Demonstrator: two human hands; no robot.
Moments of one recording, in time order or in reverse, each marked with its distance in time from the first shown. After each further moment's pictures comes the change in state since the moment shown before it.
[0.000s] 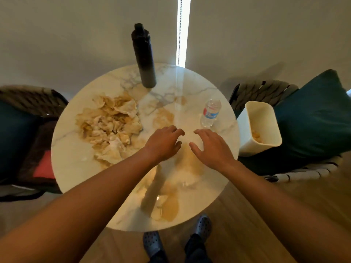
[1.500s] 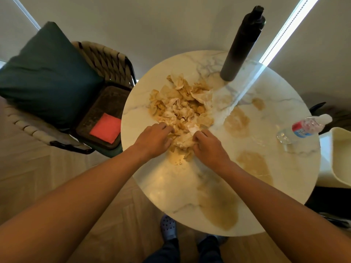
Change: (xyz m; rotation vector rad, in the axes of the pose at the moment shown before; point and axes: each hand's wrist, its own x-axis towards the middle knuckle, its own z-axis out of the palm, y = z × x) left_hand -0.176 -0.216 0.000 -0.098 0.049 -0.385; right_hand 0.058 -0.197 0.143 0.187 -0.142 -0.396
